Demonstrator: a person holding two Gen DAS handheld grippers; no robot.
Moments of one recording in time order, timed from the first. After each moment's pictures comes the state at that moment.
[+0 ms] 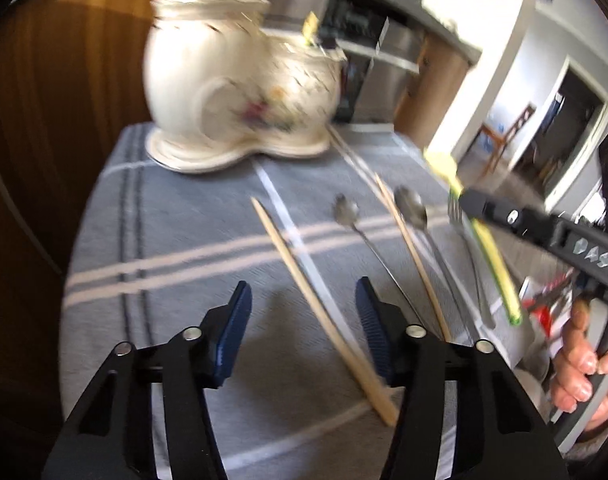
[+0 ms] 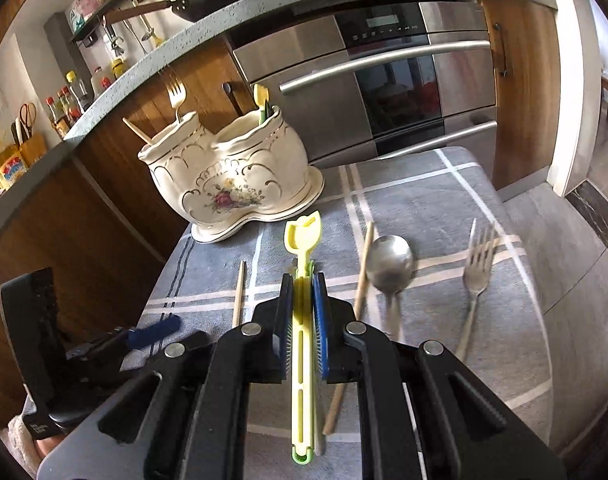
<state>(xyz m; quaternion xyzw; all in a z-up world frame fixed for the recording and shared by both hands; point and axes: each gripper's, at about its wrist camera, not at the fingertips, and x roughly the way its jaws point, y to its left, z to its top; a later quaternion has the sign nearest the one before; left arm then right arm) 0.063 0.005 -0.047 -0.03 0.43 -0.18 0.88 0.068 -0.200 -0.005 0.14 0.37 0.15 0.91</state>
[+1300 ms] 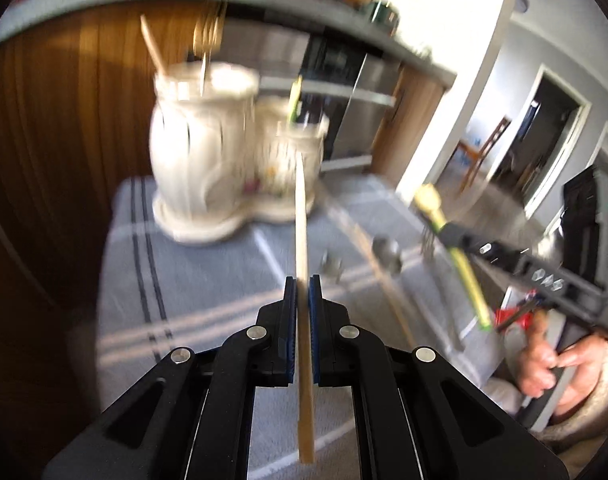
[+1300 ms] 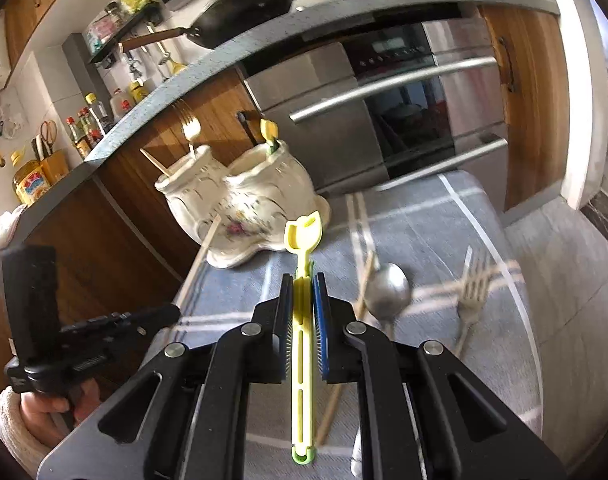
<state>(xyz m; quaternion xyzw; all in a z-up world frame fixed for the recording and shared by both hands) 0.065 0.033 0.013 -0.05 0.36 -0.23 0.90 0.072 -0.212 0.013 0.15 0.32 0.18 0.92</state>
